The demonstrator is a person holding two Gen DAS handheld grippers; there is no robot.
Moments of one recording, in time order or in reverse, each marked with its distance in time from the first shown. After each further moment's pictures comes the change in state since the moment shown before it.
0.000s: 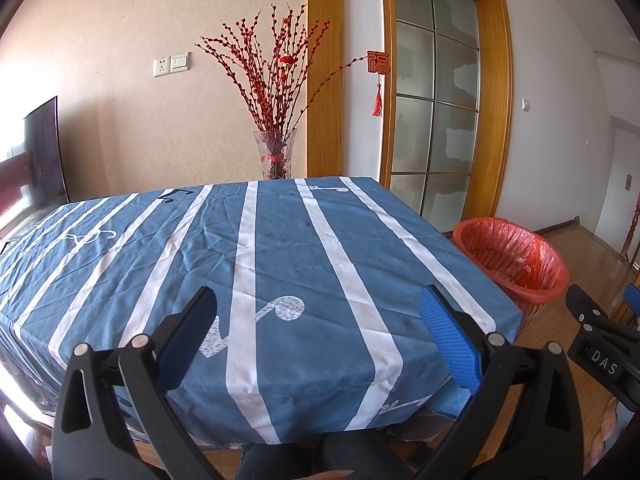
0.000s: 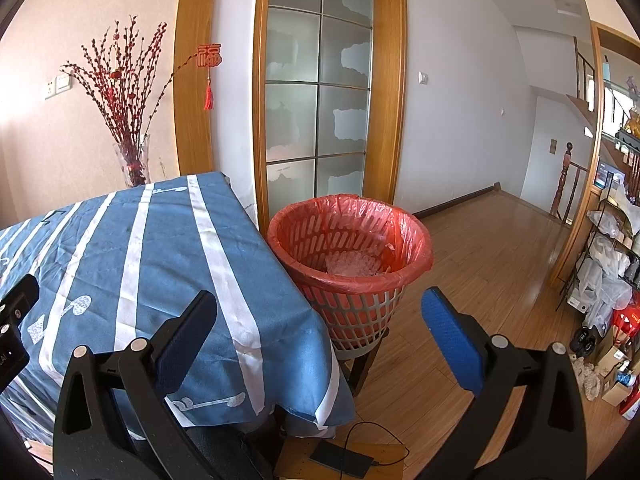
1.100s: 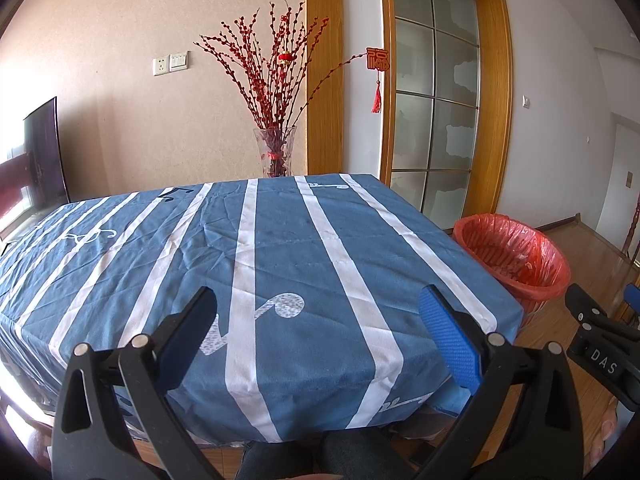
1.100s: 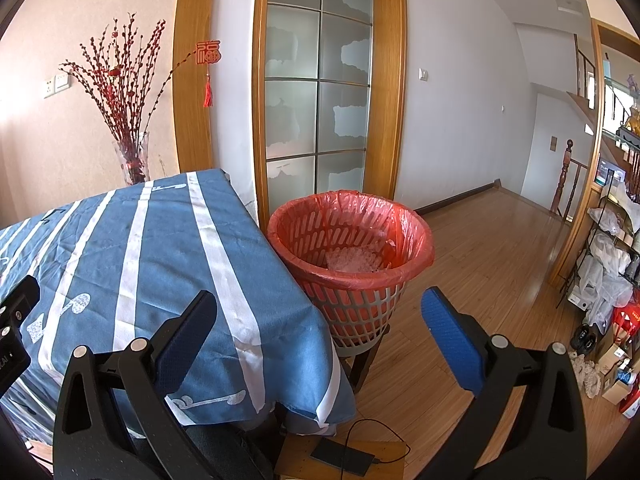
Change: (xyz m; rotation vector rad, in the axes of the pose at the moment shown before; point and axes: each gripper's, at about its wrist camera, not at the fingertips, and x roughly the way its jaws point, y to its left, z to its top) left arm 0.002 0.000 0.000 0.004 0.004 -0.001; right arm 0.001 -0.001 0.000 -0.001 0.005 0.002
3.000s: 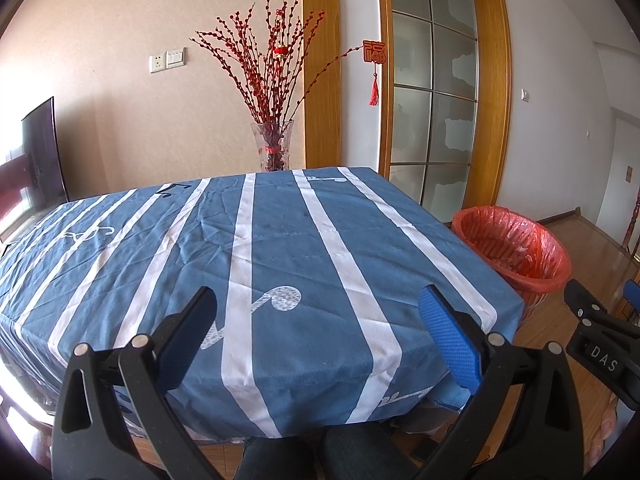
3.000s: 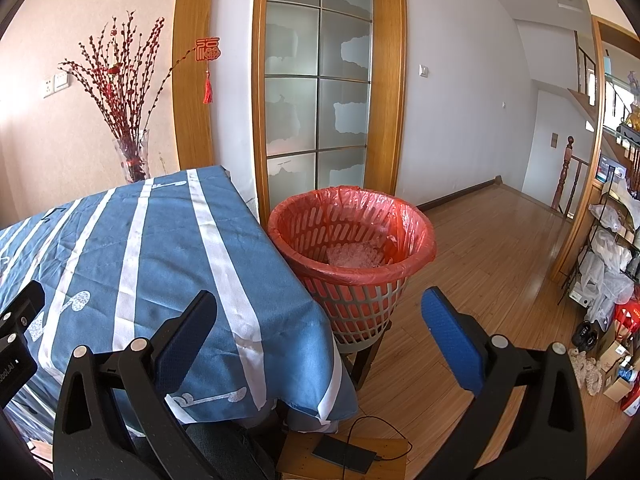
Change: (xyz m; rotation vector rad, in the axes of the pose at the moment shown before) left arm 0.004 0.003 -0.008 0.011 0.019 -0.004; right arm 0.000 0.000 -0.009 0.003 0.012 0.003
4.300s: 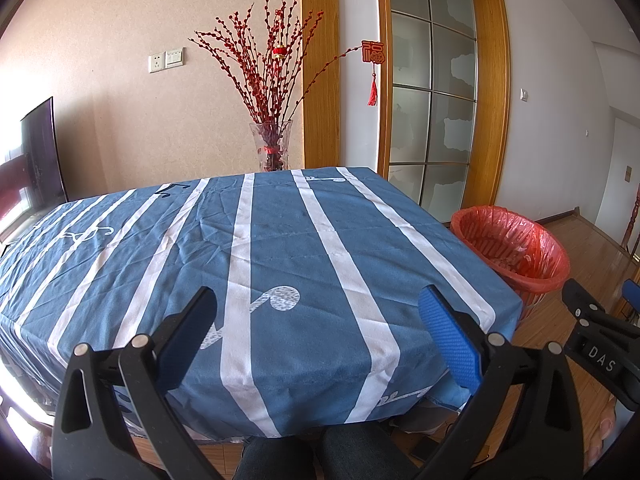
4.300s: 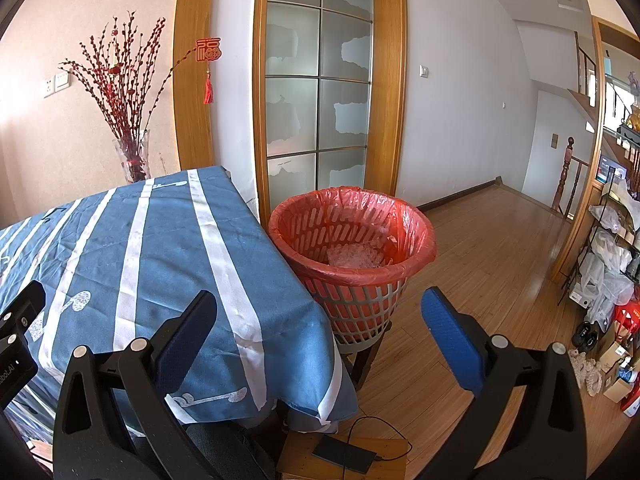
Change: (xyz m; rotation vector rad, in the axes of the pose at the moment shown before) left arm 0.001 -0.001 0.001 0.004 0.002 -0.001; right arm 0.000 -0.001 0.002 0.001 0.003 0.001
